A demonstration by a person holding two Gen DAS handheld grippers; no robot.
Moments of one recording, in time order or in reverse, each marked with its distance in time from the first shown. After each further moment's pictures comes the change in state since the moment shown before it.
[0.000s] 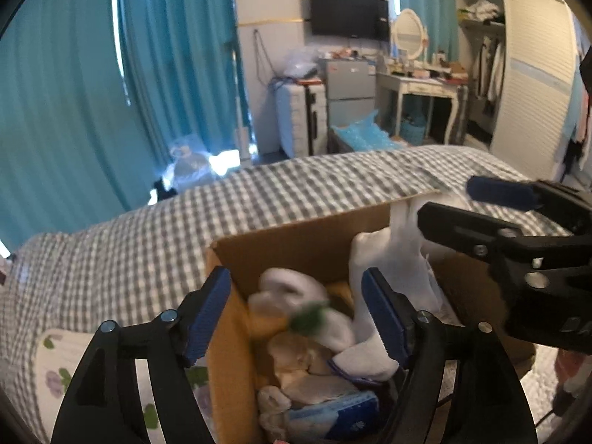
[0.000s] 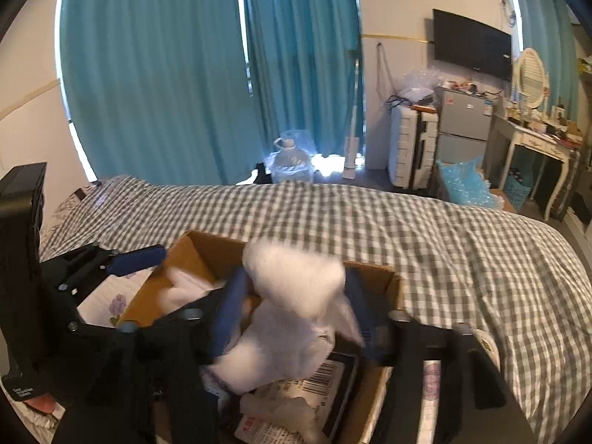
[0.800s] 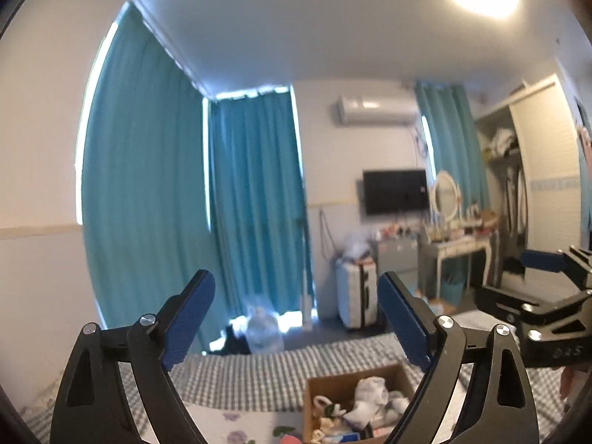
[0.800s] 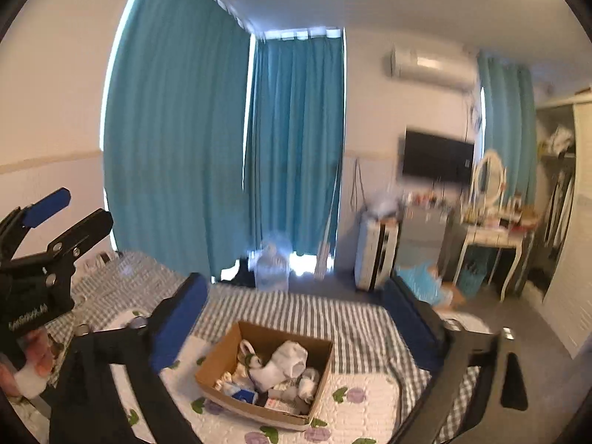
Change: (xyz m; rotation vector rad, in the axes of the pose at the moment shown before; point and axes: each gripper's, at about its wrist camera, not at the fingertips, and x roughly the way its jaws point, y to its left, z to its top) left arm -0.374 0.001 0.006 -0.082 -0.692 0.237; right arm -0.320 0.080 0.031 -0.108 -0.413 -0.110
